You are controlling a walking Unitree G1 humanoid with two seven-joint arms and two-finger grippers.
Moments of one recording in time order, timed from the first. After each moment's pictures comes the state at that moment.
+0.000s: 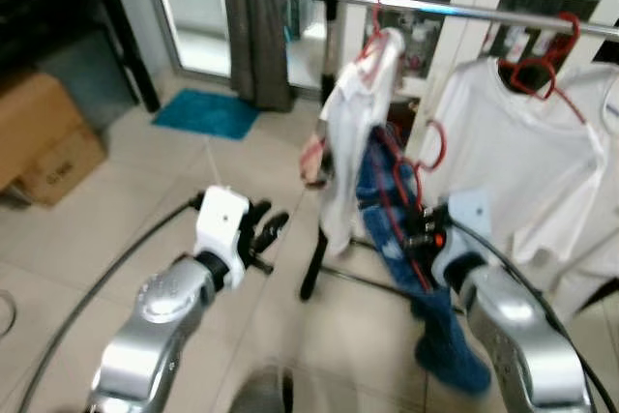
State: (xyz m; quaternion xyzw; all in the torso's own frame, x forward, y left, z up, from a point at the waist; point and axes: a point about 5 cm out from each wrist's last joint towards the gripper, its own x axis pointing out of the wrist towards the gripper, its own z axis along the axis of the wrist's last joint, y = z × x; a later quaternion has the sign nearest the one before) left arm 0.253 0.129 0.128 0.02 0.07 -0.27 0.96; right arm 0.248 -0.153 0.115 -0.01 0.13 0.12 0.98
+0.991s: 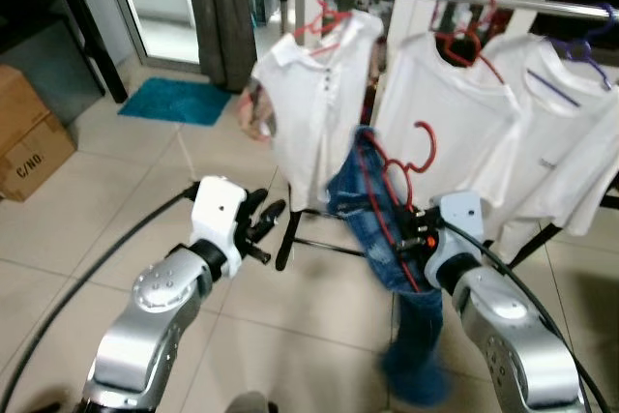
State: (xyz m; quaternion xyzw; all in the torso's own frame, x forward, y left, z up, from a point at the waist) left arm 0.255 0.134 0.132 0.02 0.07 -0.26 0.96; right arm 0.248 -0.144 0.117 0.00 0.12 0.14 0.98
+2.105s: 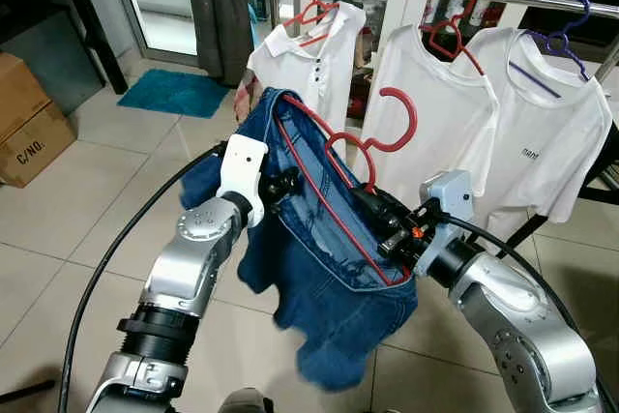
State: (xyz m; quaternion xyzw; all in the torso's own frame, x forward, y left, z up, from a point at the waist) left arm 0.324 0.121 0.129 0.03 0.09 -0.22 0.97; right arm 0.239 -0.118 0.155 0.06 0.03 0.34 0.94
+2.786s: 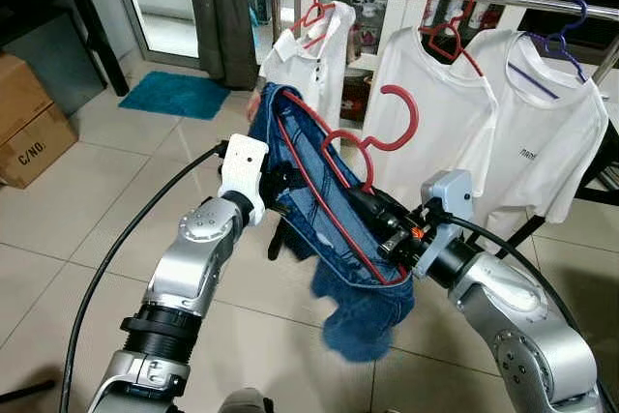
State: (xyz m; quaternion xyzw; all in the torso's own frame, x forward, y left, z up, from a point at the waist) left arm 0.325 0.120 0.127 0.03 0.08 -0.22 0.97; right arm 0.238 -0.117 0.156 0.07 0.03 0.36 0.93
